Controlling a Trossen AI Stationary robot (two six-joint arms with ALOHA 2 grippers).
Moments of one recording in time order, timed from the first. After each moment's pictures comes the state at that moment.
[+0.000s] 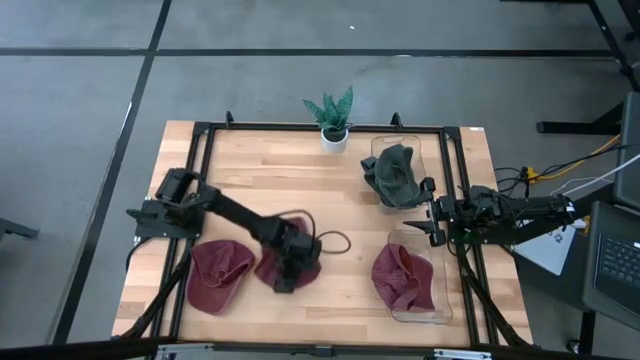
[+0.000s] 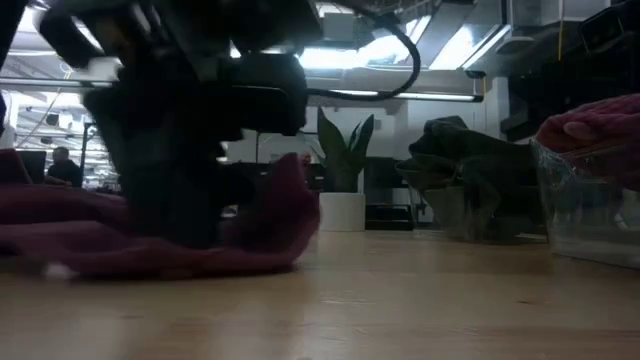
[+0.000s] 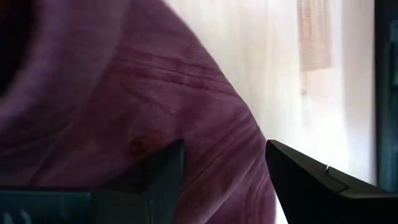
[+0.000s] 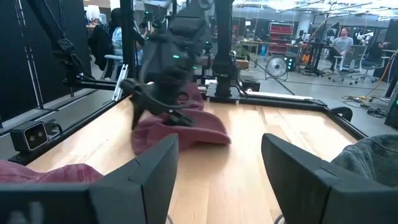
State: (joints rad) left arm -0.27 1.92 1.15 -0.44 0.38 -0.27; right arm 0.08 0.01 0.01 0.02 -0.01 -0.08
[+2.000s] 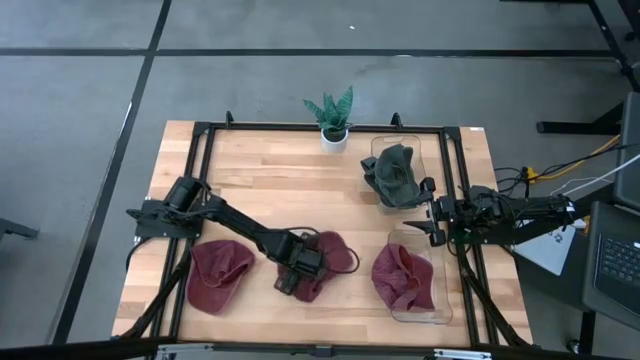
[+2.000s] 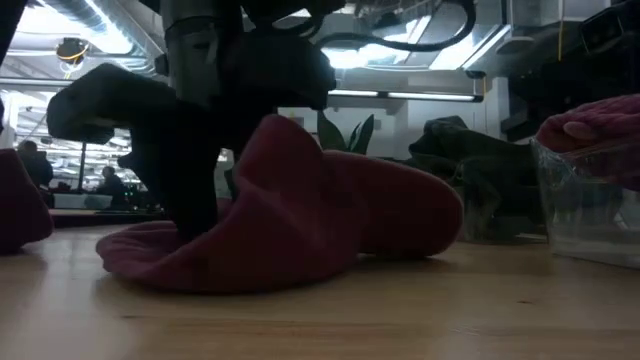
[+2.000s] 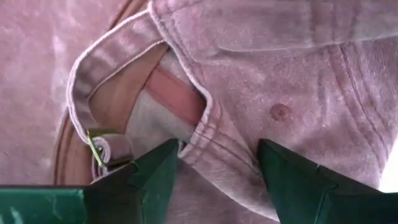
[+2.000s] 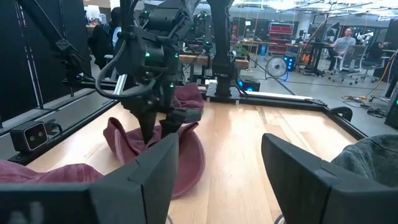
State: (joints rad) left arm -0.35 2.03 1.32 -0.64 -0.05 0.09; right arm 0.08 0.01 0.01 0.02 -0.01 -0.08
